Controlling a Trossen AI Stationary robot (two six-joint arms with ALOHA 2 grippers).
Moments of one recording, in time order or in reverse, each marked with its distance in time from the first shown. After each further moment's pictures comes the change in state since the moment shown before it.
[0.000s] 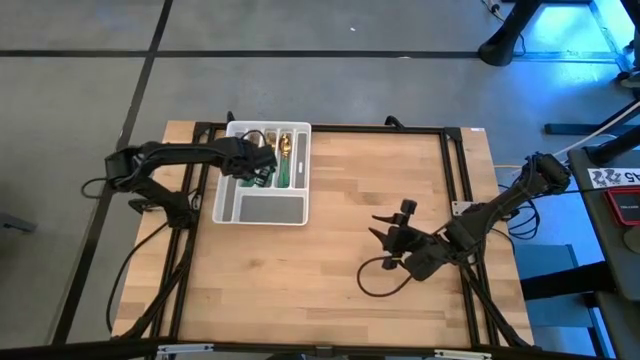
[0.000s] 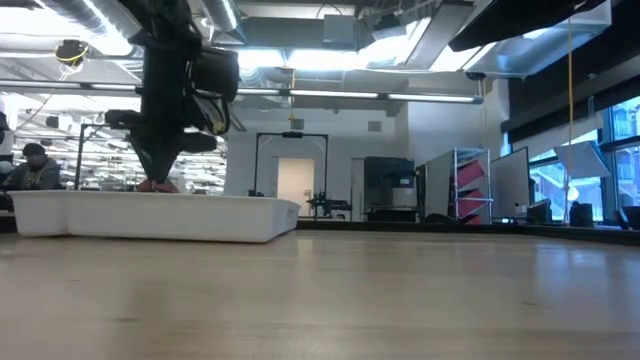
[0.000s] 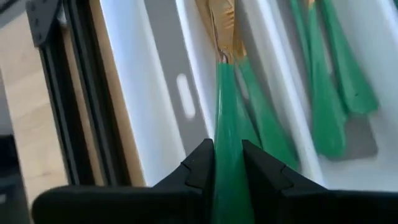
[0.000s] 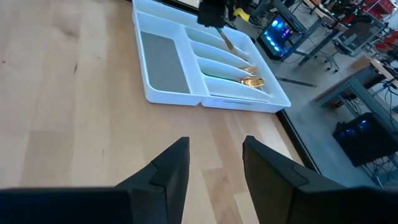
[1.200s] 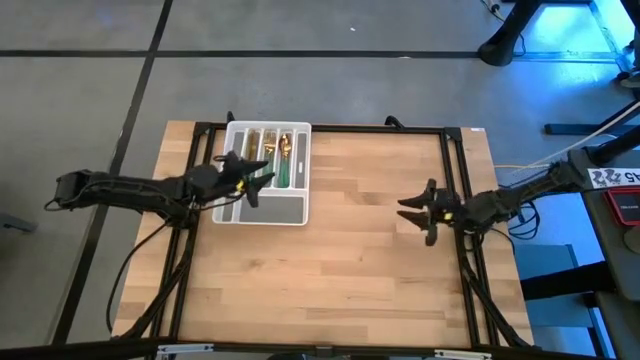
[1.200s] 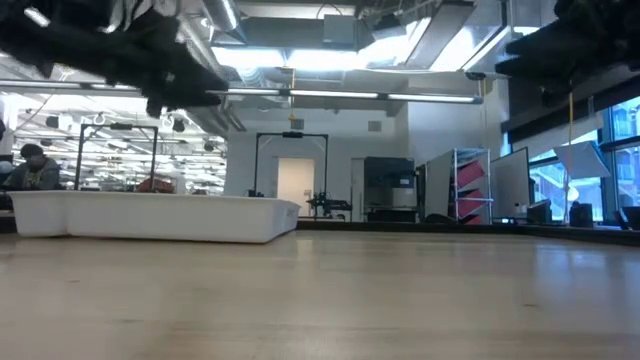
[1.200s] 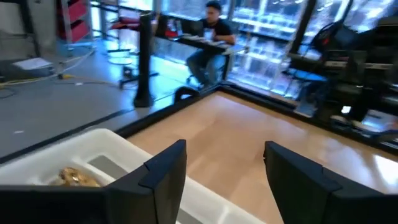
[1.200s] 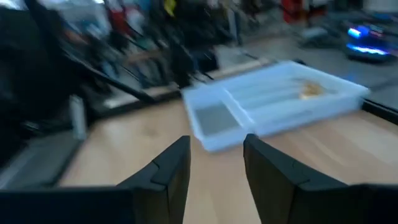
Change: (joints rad) left arm -0.299 -0.711 -0.666 1.399 0.077 0.615; right arm -0.208 -0.882 -0.666 0.509 -0.425 0.033
